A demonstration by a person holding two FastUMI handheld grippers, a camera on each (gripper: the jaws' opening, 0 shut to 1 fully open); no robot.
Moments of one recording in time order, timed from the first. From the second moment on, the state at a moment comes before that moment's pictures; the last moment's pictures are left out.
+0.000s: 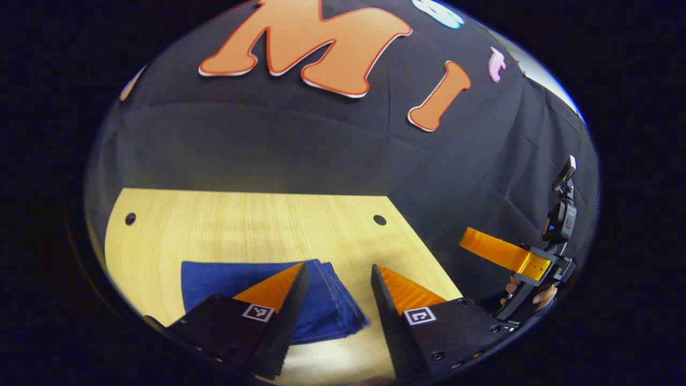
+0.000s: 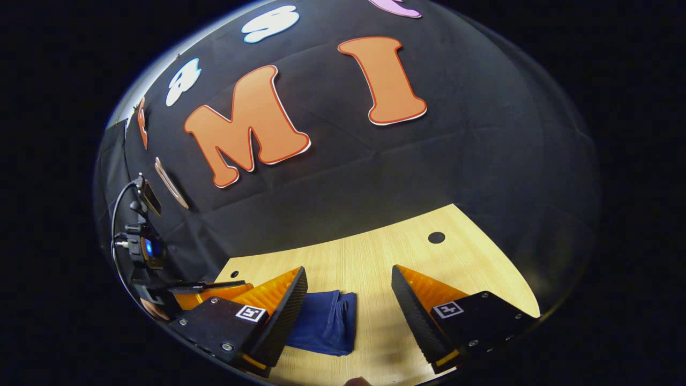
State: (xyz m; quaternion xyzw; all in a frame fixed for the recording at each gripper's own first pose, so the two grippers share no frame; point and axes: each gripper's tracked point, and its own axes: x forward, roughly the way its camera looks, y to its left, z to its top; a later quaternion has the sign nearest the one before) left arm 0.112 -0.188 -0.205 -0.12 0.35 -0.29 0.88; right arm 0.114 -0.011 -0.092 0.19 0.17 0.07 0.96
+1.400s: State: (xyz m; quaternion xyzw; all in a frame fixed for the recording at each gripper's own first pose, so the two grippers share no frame) left arm 0.083 -0.015 -0.049 -0.05 0.01 -0.07 1.00; right arm 0.068 0.072 -0.003 0.04 -0.07 0.09 0.99
